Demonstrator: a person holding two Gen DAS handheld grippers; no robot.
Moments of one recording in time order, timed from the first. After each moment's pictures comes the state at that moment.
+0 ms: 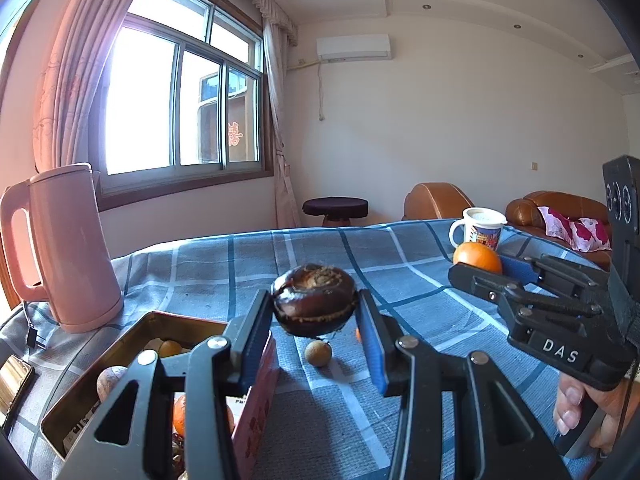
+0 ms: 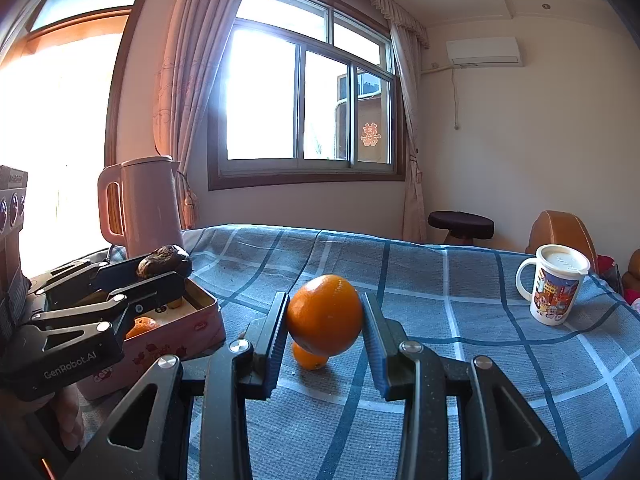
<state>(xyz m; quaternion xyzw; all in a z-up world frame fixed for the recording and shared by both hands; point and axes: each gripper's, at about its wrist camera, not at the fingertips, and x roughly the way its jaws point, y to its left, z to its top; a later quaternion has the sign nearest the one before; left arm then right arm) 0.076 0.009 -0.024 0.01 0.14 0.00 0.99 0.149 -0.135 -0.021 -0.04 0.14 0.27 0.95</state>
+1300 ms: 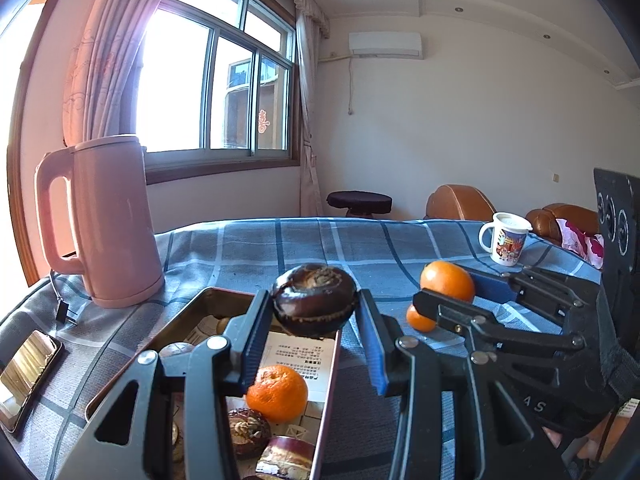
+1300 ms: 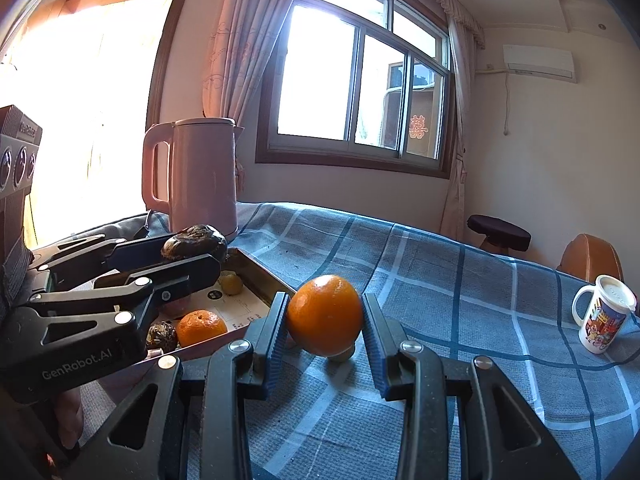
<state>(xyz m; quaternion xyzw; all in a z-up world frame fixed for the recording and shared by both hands) 0.053 0.063 -0.027 -0.02 0.16 0.04 0.99 0.139 -0.053 -0.026 -0.11 0.15 0.33 0.93</state>
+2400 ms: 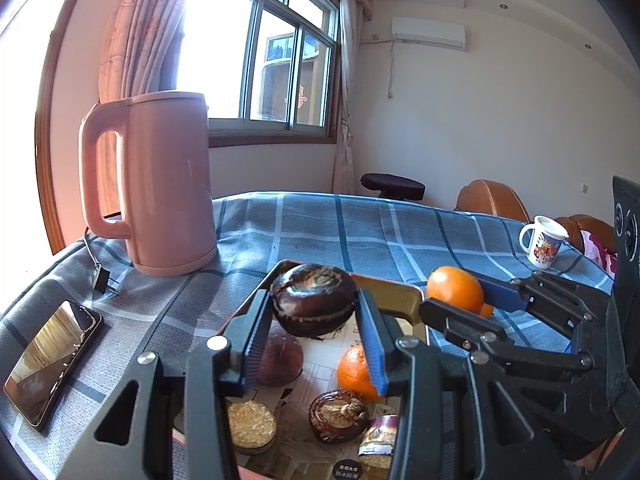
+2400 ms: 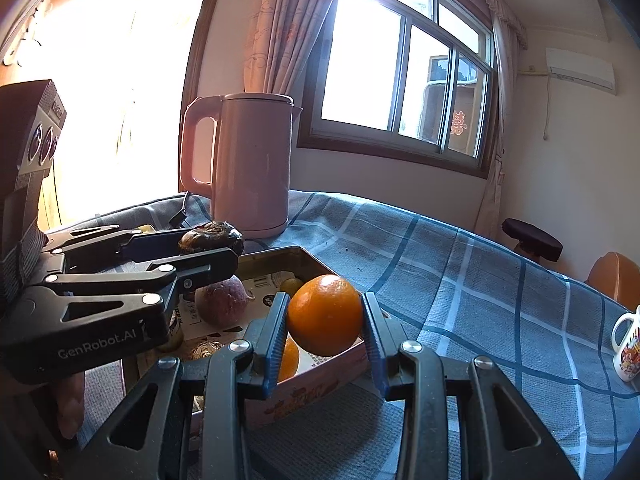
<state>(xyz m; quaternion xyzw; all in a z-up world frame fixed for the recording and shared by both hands) 0.047 0.126 -0.034 -0.07 0.20 0.09 0.97 0.134 0.017 -0.032 -0.14 0.17 0.38 0.90</state>
